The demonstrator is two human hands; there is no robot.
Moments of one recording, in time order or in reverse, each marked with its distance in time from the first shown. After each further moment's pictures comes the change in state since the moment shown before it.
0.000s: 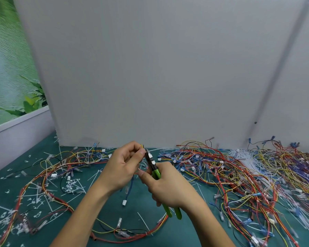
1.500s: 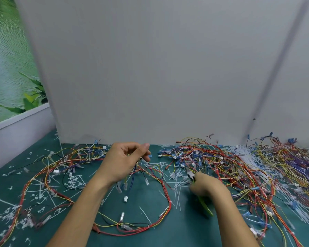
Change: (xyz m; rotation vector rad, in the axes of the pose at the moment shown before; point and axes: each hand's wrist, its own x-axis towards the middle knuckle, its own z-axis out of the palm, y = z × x) left_hand 0.000 0.007 -0.005 0.001 0.074 -0.100; right_hand 0.025 0.108 -0.055 -0.598 -0.178 0.650
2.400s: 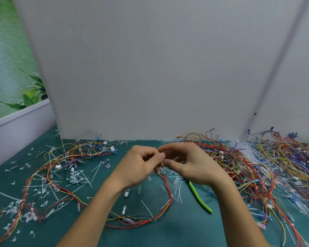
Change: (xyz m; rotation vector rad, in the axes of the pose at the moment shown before) left_hand -0.010 -0.004 0.024 0.177 -0.225 0.080; right_hand -0.088 -0.045 -0.032 0.524 0.264 -0.891
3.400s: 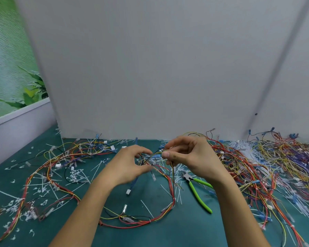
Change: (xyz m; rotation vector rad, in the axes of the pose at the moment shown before) left_hand 0.003 -0.030 -0.024 0.474 0.004 -0.205; right_hand 0.005 0.010 0.000 0.486 0.166 0.069
